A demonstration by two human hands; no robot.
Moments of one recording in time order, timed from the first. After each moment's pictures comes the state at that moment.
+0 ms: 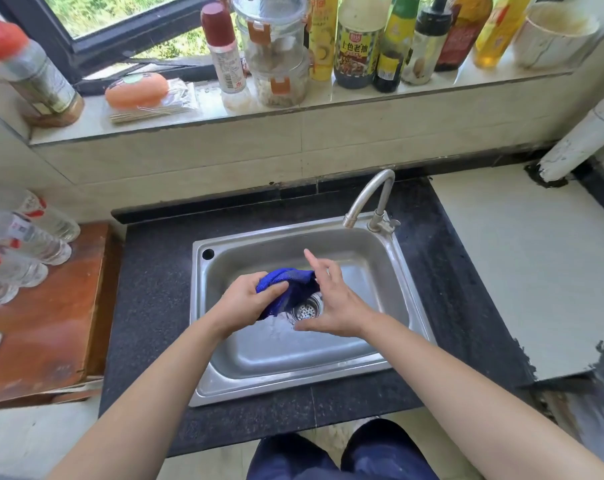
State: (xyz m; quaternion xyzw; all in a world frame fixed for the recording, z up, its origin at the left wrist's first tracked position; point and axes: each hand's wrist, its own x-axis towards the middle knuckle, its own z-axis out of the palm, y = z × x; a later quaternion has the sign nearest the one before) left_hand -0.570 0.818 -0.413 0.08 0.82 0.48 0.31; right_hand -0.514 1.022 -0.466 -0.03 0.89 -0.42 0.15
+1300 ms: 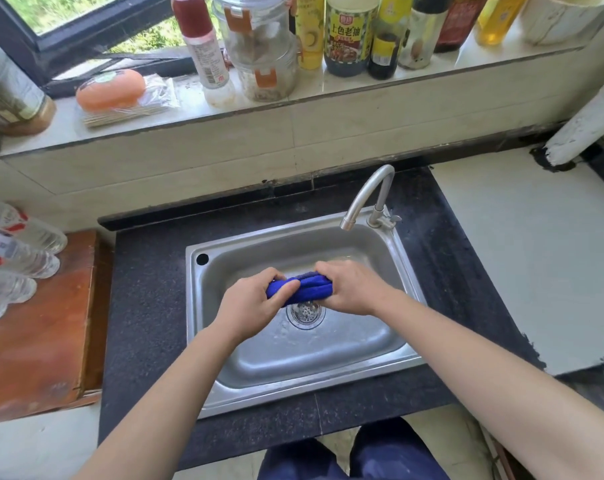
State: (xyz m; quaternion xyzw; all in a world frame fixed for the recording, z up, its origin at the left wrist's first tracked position) left_hand -0.588 0.832 -0.442 0.18 0.93 0.28 0.16; right_hand -0.555 1.057 -0.461 -0.11 0.95 -0.26 0.11
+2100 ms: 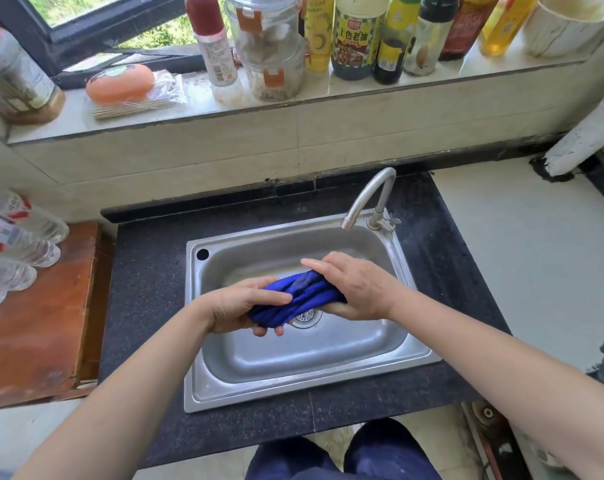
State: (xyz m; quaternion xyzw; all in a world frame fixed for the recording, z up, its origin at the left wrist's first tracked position) left_hand -0.595 0.822 -0.402 0.05 0.61 0.53 0.58; right_hand -0.541 1.075 -0.445 -0.29 0.93 -0.21 -0.07
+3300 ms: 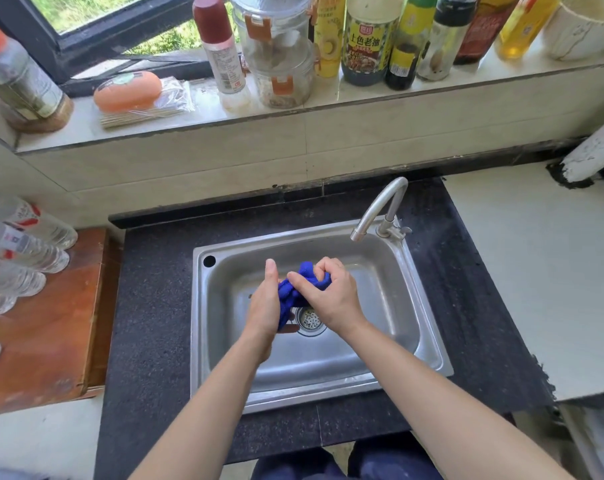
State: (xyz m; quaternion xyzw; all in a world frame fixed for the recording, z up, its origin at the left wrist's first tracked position) left_hand -0.571 0.870 -0.414 -0.22 0.70 0.61 0.30; right_hand -0.553 0.991 -0.451 0.18 0.78 -0.60 -0.06
